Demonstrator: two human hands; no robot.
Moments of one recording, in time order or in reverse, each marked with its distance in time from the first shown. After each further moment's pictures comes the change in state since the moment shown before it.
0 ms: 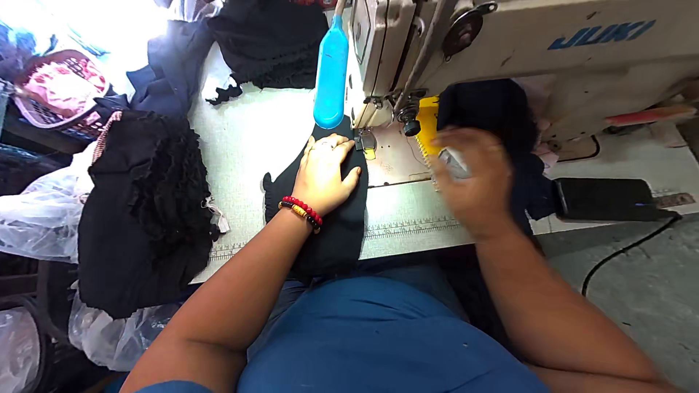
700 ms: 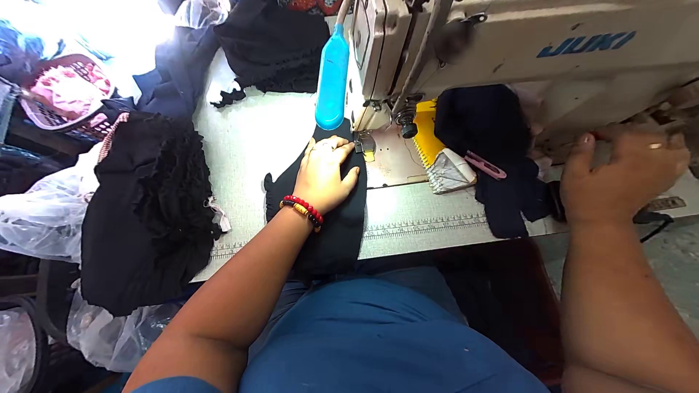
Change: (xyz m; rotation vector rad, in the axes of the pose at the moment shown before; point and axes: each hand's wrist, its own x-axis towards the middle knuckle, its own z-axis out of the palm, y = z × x) left_hand 0.002 -0.001 0.000 0.010 0.027 0.021; right_hand -0.025 0.122 -0.085 -0.515 0.153 0.433
